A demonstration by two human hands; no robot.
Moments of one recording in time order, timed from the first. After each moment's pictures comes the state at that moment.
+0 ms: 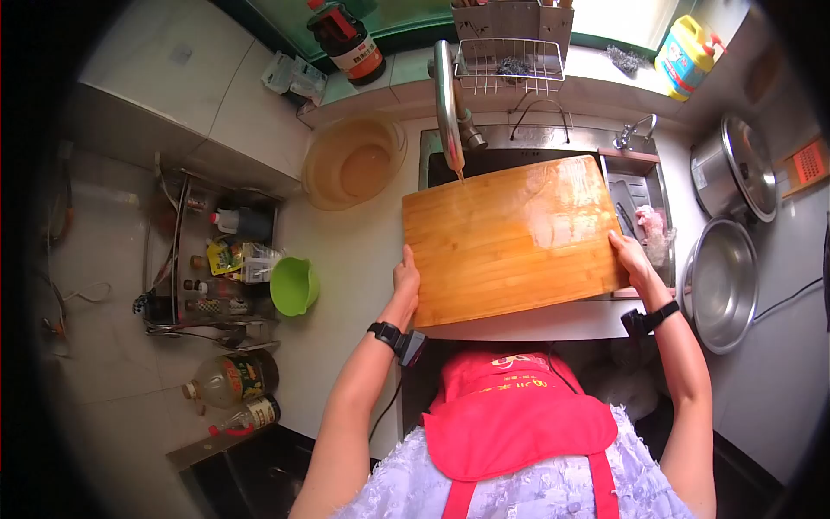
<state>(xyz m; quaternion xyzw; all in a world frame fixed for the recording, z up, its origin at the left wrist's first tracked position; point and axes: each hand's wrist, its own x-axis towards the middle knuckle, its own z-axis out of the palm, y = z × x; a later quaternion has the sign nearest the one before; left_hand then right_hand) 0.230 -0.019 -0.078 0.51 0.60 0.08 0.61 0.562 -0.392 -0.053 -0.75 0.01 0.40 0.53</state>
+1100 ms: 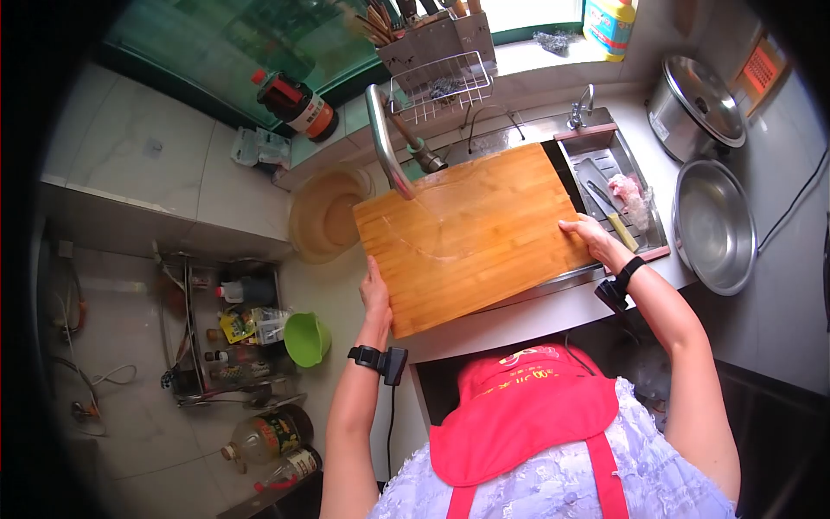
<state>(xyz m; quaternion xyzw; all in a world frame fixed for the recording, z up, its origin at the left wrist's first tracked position) 0.246 0.021 -0.009 0.58 0.51 0.20 0.61 0.534 -0.352 -0.056 -0.66 0.04 0.42 0.63</state>
